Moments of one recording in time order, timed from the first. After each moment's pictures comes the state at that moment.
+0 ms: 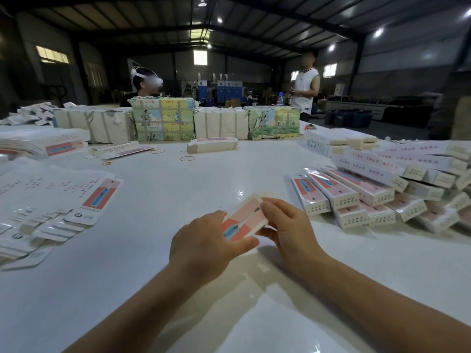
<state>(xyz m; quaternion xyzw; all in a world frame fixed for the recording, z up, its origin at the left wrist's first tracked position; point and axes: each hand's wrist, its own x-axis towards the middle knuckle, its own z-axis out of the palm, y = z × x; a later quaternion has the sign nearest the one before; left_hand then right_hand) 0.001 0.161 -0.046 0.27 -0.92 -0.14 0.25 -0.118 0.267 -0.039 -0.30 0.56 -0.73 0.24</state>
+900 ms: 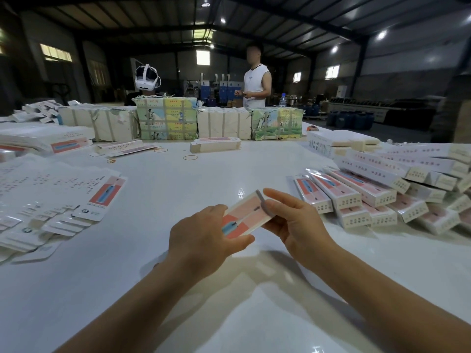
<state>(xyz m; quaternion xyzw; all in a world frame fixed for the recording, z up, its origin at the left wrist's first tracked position) 0.011 0.158 -0.038 0.28 -0.92 -0.10 0.25 -0.121 0.274 -0.024 -0.26 0.53 -0.75 0.29</state>
